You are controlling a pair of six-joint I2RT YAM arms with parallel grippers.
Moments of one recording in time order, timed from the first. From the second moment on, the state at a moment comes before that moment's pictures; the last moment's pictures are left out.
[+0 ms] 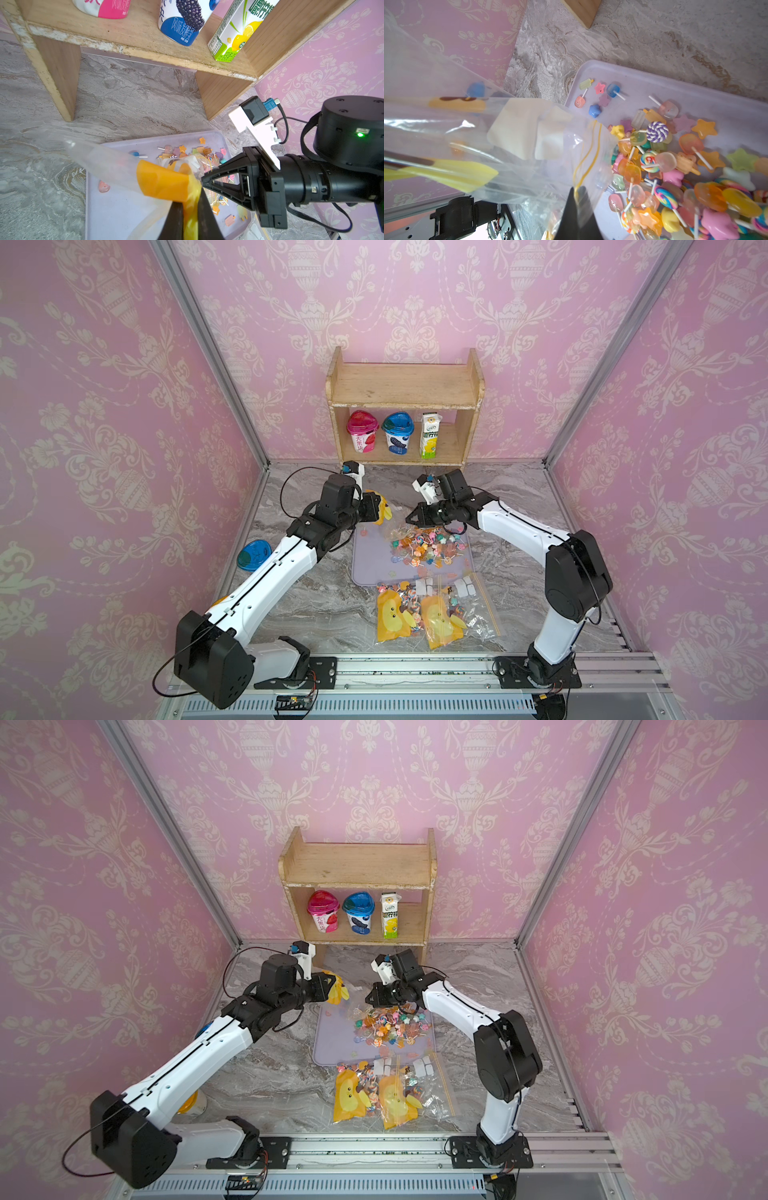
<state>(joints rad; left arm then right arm) -0.45 1.28 1.13 -0.34 0.09 -0.51 0.49 1.80 1.38 -0.41 -0.52 0.39</state>
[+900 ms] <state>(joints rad) -0.51 1.28 1.14 -0.42 0.07 -0.48 0.51 1.85 1.34 -0.36 -0.57 0.42</state>
